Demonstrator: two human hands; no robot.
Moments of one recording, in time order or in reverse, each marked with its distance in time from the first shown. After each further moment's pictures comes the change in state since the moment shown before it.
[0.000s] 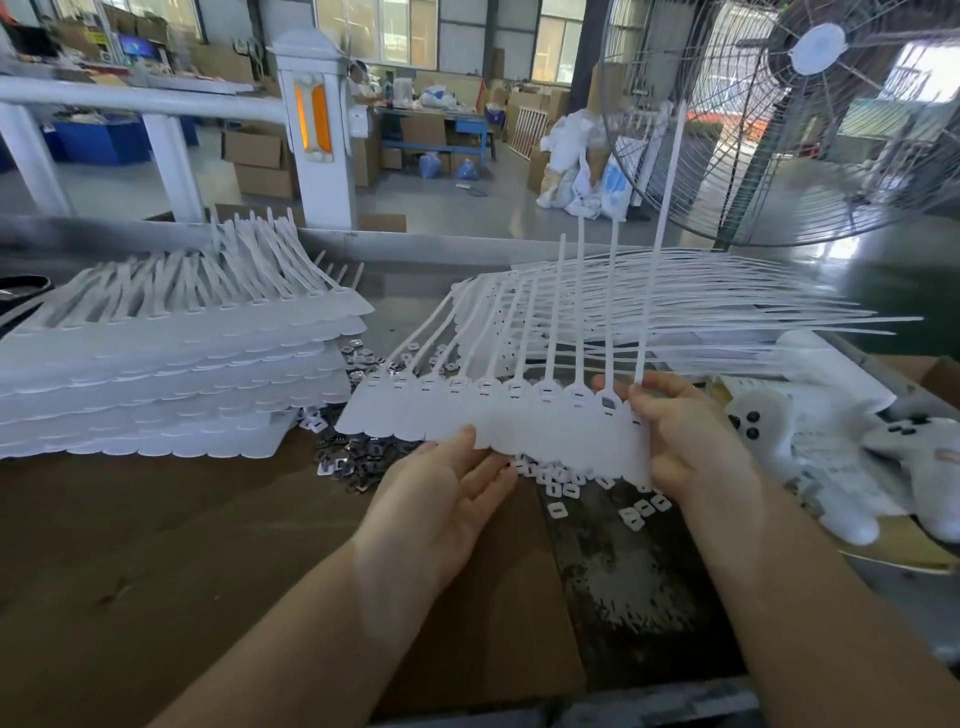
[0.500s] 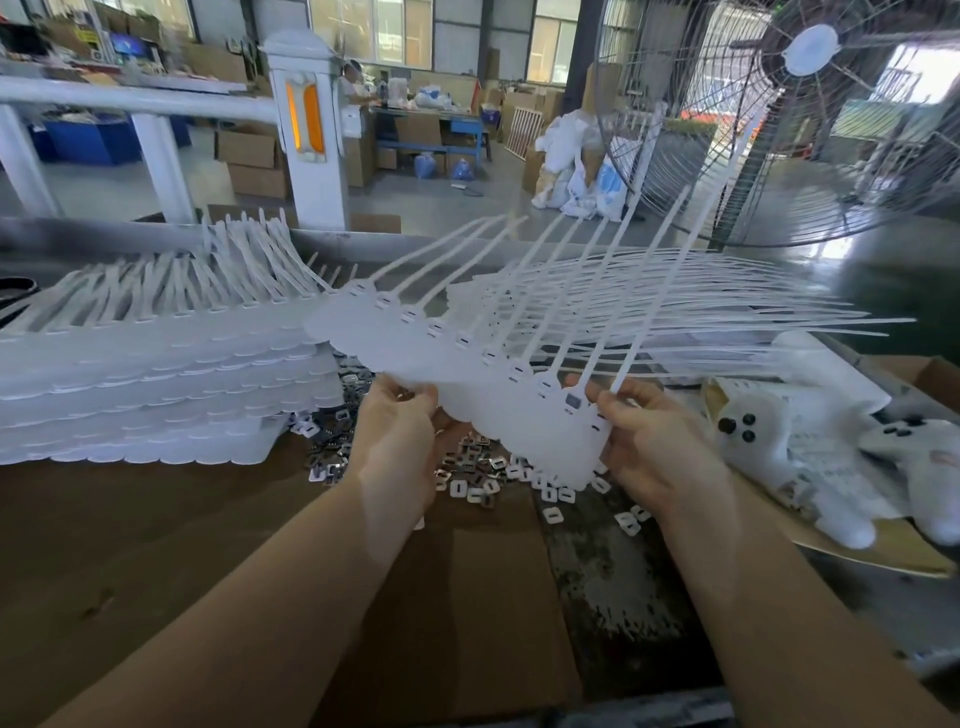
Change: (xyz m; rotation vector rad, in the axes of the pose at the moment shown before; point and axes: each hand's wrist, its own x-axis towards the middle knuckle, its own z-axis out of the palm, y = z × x) left_hand 0.037 0.025 0.009 0.258 0.054 0.396; right_hand -0.003 0.012 0.008 0.067 -0.075 0.016
